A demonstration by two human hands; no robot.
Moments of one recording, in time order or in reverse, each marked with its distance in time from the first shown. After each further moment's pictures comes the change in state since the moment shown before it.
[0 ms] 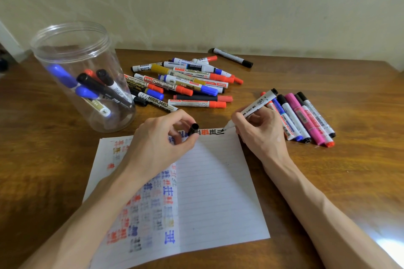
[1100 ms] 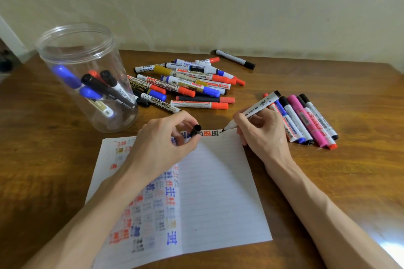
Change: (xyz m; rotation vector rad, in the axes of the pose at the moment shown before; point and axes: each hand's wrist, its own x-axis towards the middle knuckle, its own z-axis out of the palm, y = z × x) left_hand 0.001 0.000 0.000 -0.007 -0.012 -0.009; right_hand 0.000 -0.003 0.000 -0.004 -0.009 -0.016
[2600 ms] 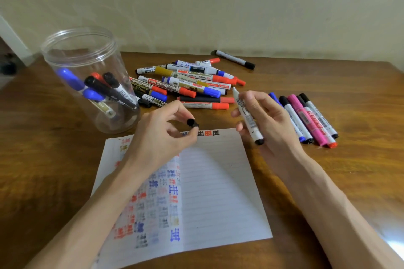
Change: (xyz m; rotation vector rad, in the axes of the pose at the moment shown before) left_hand 0.004 0.008 -0.009 -0.158 0.066 -0.052; right_hand -0.002 -0.017 -0.016 0.611 -0.186 0.203
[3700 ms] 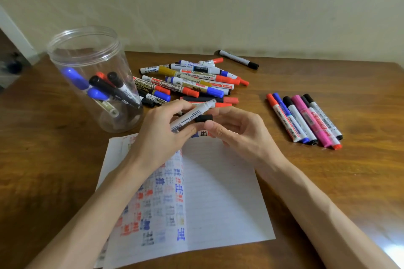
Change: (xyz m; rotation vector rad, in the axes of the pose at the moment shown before) left_hand 0.006 0.001 -0.004 -0.046 -0.011 0.106; right_hand 0.002 0.020 0.022 -0.433 -0.267 -0.152
